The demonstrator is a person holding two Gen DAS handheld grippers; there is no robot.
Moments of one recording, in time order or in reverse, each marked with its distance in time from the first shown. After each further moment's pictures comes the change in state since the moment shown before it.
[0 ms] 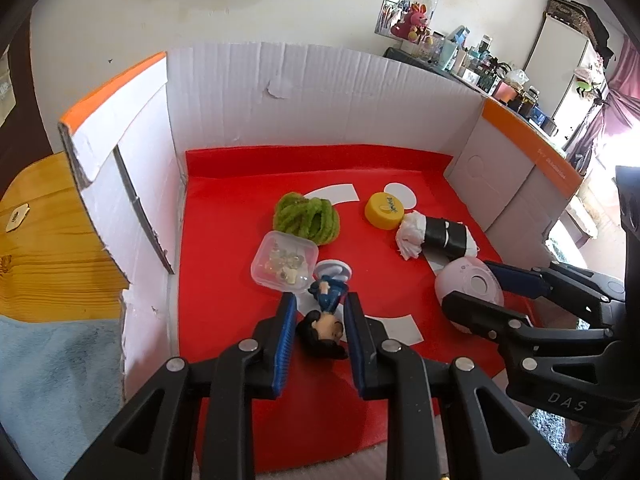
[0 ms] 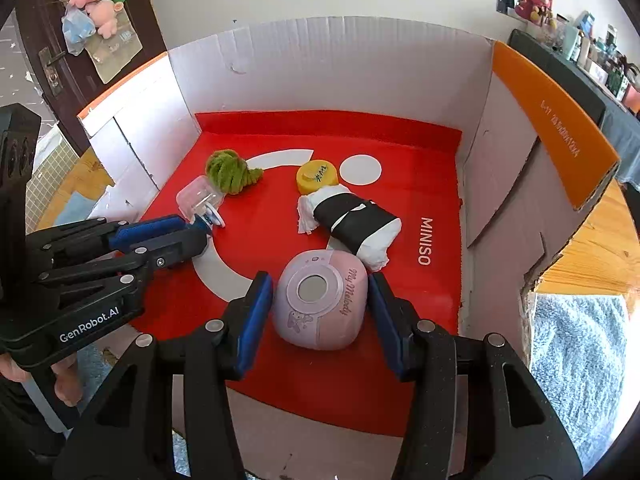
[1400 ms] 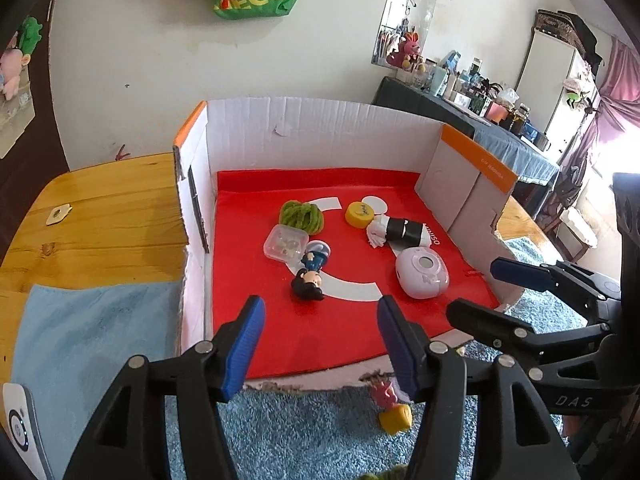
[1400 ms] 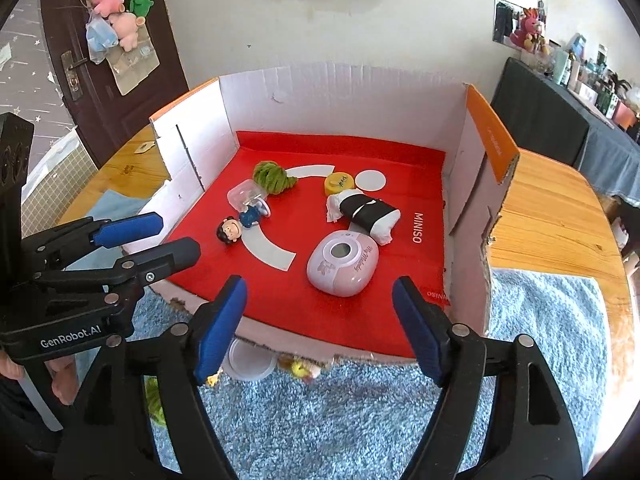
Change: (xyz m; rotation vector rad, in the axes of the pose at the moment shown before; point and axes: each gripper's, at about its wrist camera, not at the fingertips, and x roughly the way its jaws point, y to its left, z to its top) left arm -0.069 -0.016 -0.034 0.005 -0.116 0.023; right arm -0.054 0.024 -0.028 -0.029 -0.107 -0.008
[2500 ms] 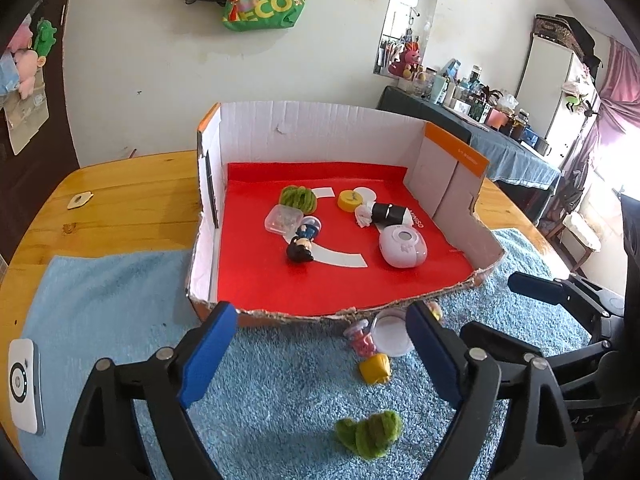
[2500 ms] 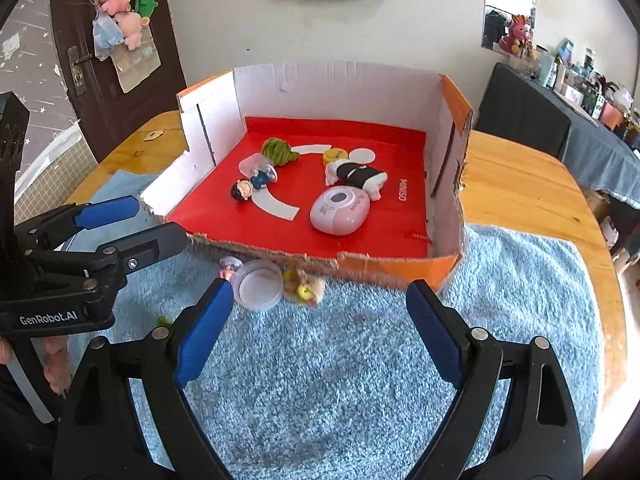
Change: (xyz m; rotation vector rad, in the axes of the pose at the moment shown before) left arm -0.033 -0.012 -0.030 -0.006 -0.043 0.029; right arm -0.031 0.008 -0.045 -0.006 -0.021 -0.027
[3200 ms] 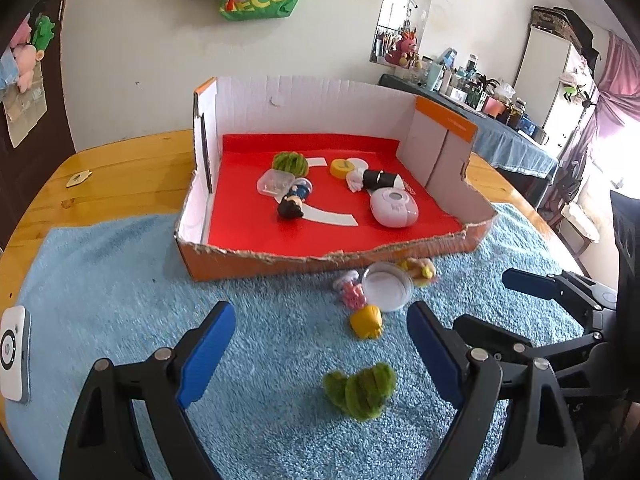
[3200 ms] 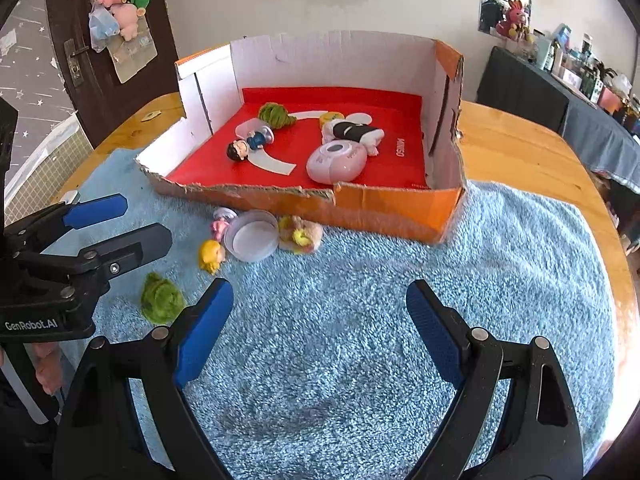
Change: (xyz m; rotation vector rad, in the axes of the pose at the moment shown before) left arm -0.004 -0.009 -0.035 0.010 0.035 -0.008; right arm 0.006 -0.004 -0.031 0.019 0.040 -0.004
